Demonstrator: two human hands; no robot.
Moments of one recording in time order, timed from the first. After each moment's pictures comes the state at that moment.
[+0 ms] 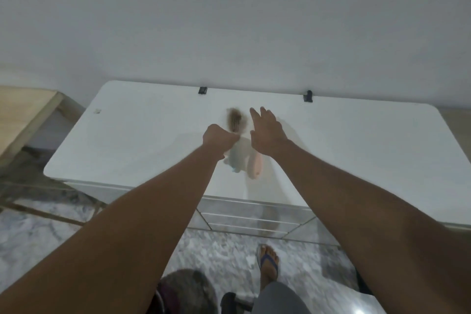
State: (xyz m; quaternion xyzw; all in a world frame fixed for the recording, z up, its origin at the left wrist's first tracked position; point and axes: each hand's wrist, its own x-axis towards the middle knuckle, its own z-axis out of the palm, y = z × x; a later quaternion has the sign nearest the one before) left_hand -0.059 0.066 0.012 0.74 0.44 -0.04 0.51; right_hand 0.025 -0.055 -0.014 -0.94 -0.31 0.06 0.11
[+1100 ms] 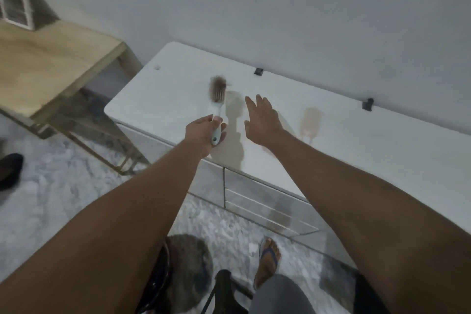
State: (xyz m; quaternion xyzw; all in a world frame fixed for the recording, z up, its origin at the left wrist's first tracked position) left_hand -0.172 0.153 -0.009 0.37 0.50 0.16 0.77; right_hand -0.041 0.051 -0.022 -0.89 -0.44 0.07 0.07
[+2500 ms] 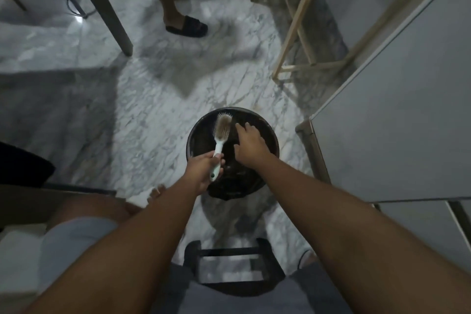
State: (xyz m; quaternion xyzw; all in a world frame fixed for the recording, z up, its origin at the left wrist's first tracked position) left_hand -0.664 0.065 -0.425 0.05 0.65 0.38 0.66; right_hand -0.528 0.145 -0.423 -0.58 -0.77 0.27 -0.06
